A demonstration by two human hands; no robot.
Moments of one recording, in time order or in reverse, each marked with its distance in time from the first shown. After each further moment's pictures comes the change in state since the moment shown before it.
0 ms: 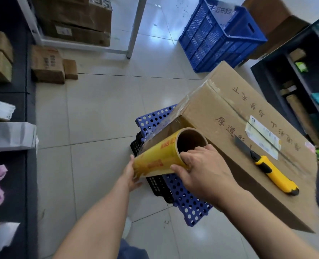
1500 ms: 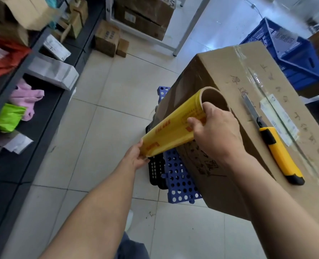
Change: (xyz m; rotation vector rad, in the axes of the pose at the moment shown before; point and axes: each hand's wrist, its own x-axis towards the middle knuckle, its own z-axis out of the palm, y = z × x) left_hand 0.006 -0.125 0.016 -0.563 -0.011 0.203; right_hand -0.060 0.053 0.052 0.196 0.281 -0.092
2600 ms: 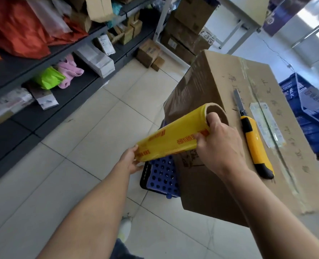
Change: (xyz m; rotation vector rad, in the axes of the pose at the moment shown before) left_hand -0.036 -0.123 -0.016 -0.199 0.087 0.226; right_hand -0.091 0.080 -0.022 -0.141 0.021 -0.356
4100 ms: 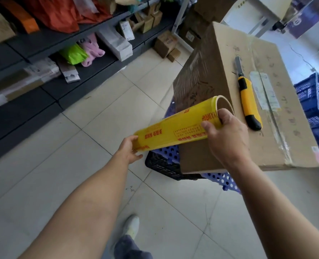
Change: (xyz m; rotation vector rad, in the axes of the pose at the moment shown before) left_hand -0.070 -0.093 -0.051 -0.090 0.067 0.110; right_hand -0.105 0.038 0.002 0.309 0.021 0.117
